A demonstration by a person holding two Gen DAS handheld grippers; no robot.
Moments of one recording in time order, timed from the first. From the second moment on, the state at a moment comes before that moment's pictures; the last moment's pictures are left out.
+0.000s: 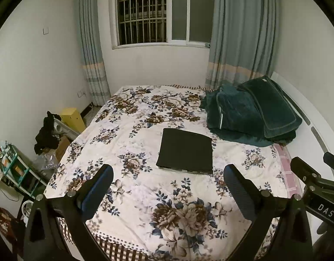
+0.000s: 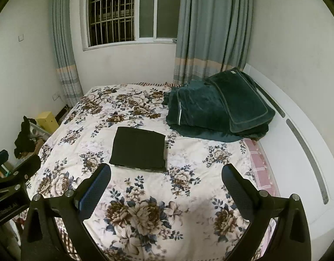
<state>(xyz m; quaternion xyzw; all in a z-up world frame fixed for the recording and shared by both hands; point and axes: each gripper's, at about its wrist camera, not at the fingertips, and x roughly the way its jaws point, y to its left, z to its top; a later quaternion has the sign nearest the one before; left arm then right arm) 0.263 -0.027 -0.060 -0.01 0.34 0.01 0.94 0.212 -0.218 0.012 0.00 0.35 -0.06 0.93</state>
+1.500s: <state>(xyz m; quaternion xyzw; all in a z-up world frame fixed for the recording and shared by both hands) 0.266 -0.024 -0.041 -0.01 0.33 0.01 0.95 0.234 -0.216 0.038 -0.01 0.34 -0.06 0.94</state>
